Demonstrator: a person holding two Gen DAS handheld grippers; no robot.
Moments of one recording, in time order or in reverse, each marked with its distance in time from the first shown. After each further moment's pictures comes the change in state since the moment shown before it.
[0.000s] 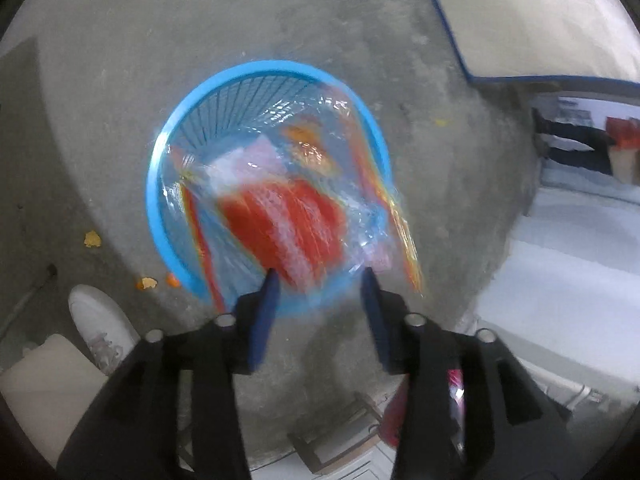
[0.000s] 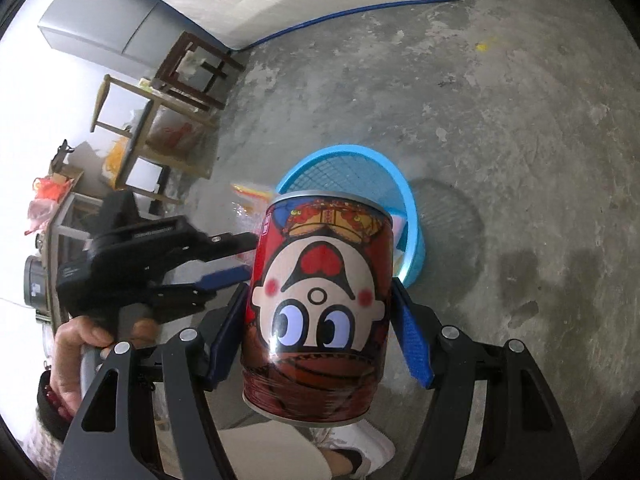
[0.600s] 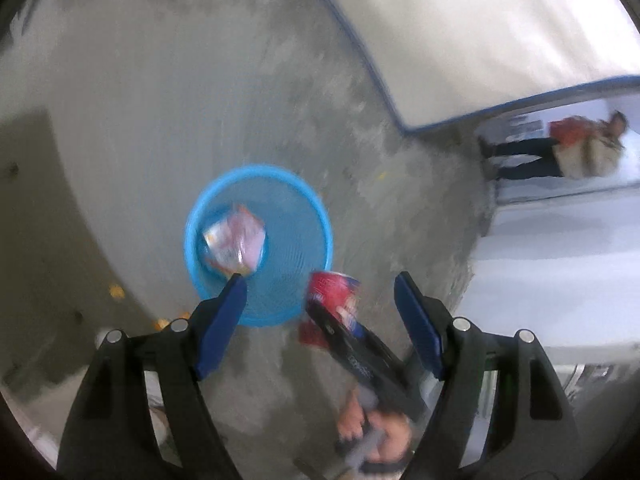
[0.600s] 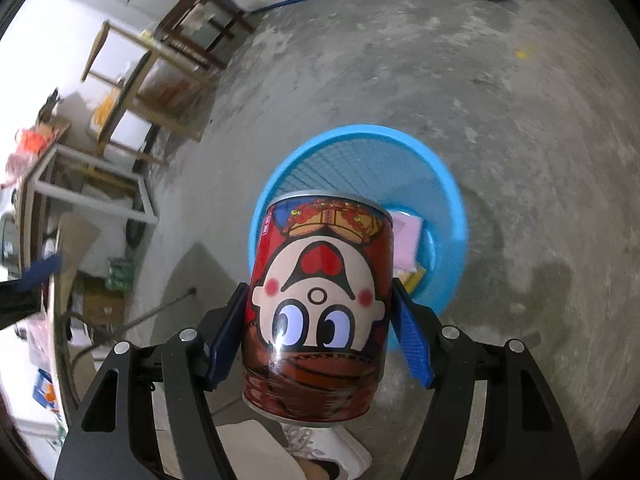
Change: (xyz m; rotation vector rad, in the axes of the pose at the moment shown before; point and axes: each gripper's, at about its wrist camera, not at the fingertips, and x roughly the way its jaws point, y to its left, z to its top) left arm -0.196 -0.011 -0.046 0.160 -0.294 -0.130; right arm 0.072 0.049 0.017 -0.157 0.099 -0.068
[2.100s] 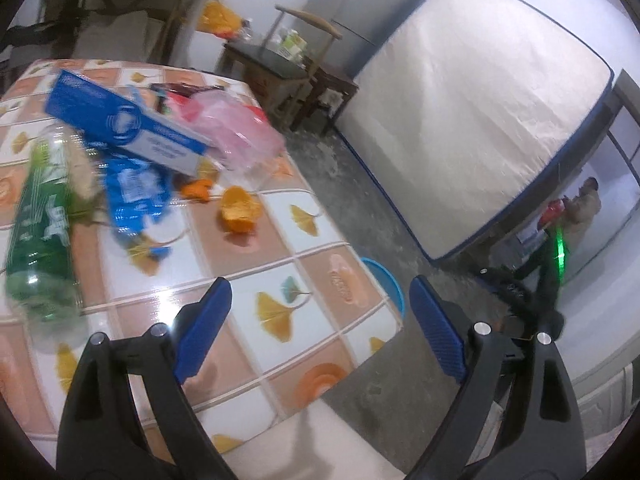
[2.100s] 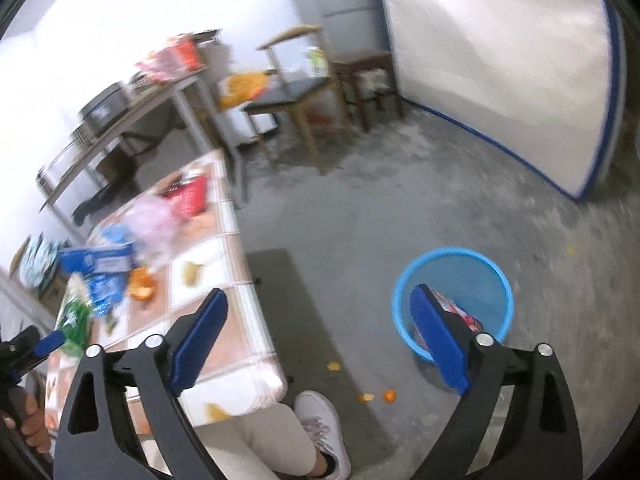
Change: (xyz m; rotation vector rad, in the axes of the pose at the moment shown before) left arm -0.301 0.149 -0.307 -0.008 -0.670 0.142; right arm -0.196 0.230 -0.150 -0.604 -0.282 0.084
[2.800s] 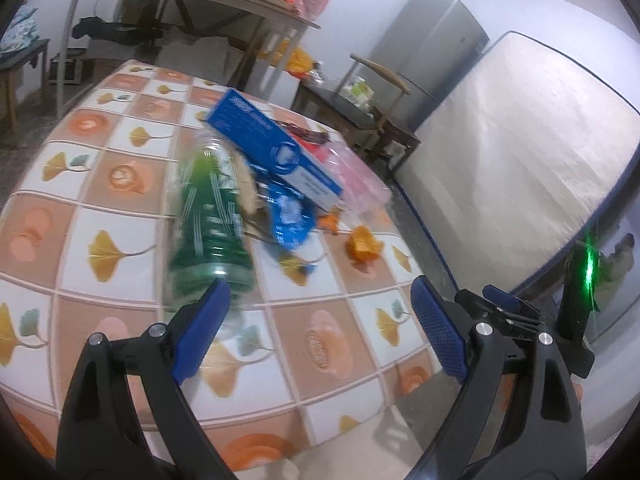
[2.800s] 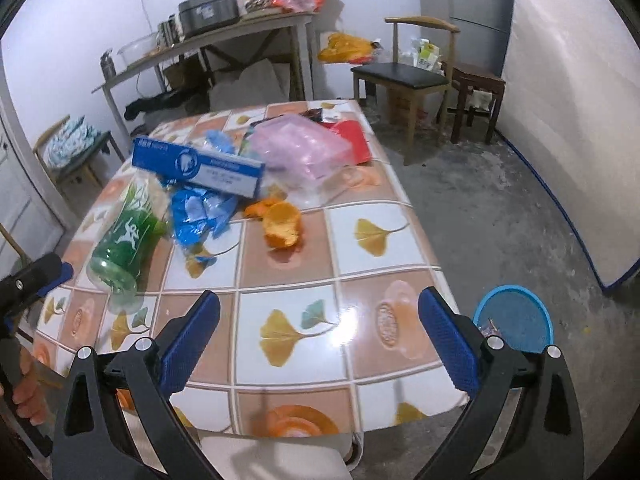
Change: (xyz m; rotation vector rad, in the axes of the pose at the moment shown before) left arm -0.084 0.091 -0.016 -0.128 -0.171 0.173; right arm 0.022 0.195 -0.041 -0.370 0.118 0.047
